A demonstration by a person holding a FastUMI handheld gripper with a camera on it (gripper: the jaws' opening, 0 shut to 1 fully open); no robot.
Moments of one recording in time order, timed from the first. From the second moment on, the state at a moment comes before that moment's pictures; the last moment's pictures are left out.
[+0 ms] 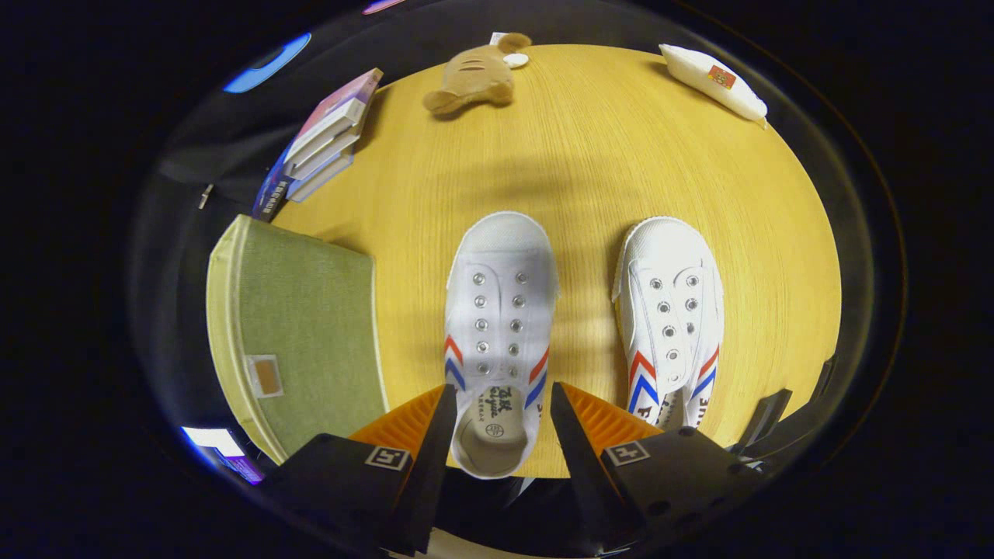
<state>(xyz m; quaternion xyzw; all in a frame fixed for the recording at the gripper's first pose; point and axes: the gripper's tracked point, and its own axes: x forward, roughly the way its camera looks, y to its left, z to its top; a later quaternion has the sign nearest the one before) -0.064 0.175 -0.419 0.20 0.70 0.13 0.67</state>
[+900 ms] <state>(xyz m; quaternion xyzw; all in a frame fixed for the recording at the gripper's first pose) -0.058 0.174 -0.431 0.23 0.69 0.09 0.68</state>
